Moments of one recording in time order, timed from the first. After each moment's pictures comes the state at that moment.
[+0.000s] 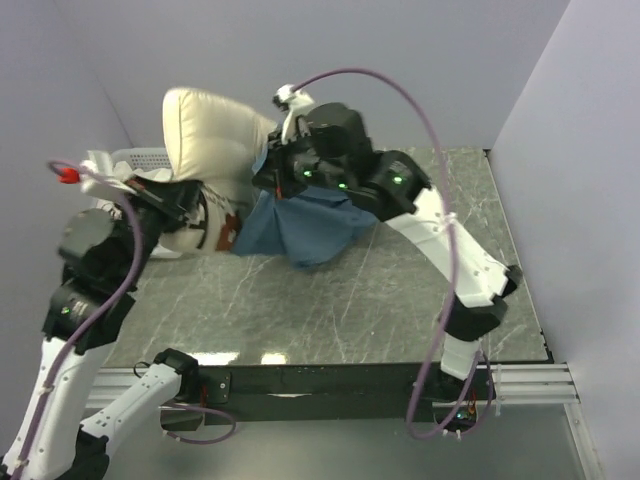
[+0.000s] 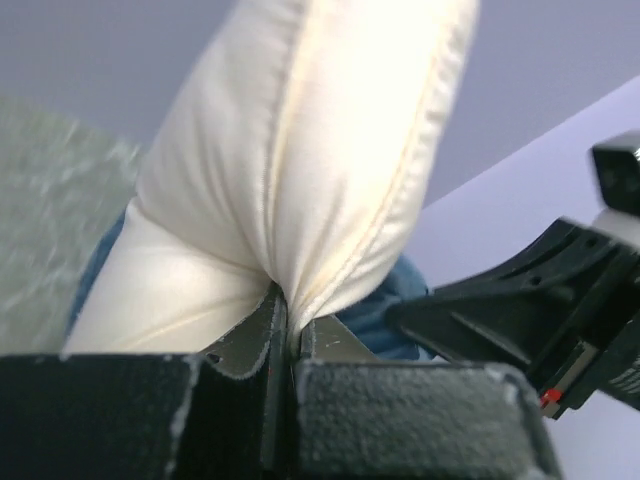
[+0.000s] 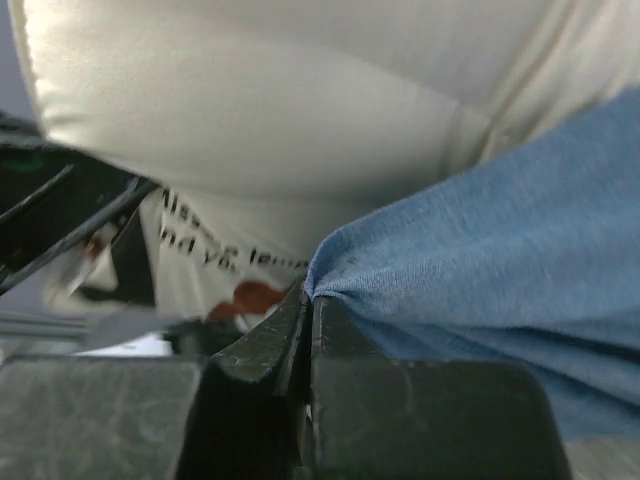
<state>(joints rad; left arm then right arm) -0.38 0.73 1.23 -0.49 -0.15 -0.80 0.96 1.84 2.38 -0.91 -0.05 0.37</state>
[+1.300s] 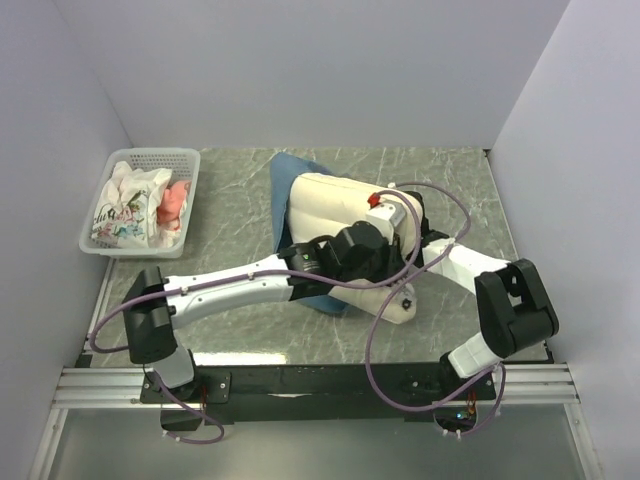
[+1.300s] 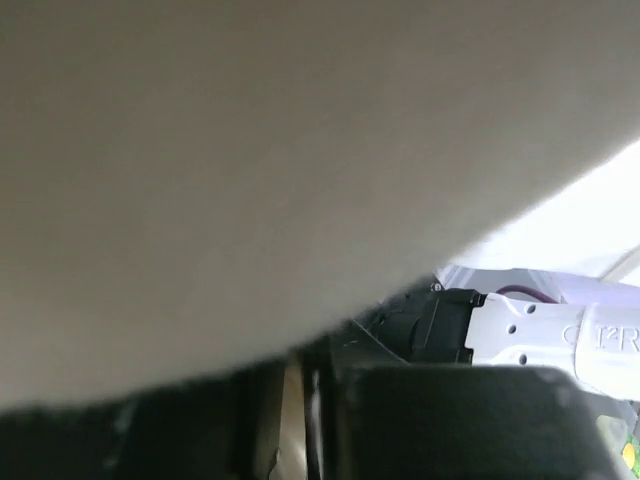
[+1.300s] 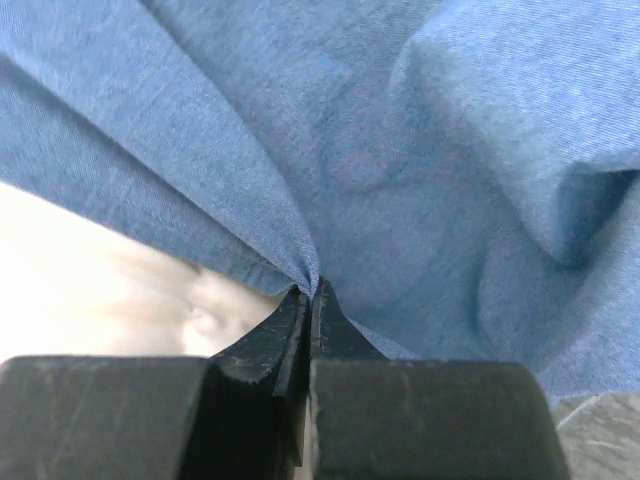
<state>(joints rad) -1.18 1.65 1.44 -0.21 -0.12 -0.64 0.37 1.52 0.81 0.18 -0.59 0.97</state>
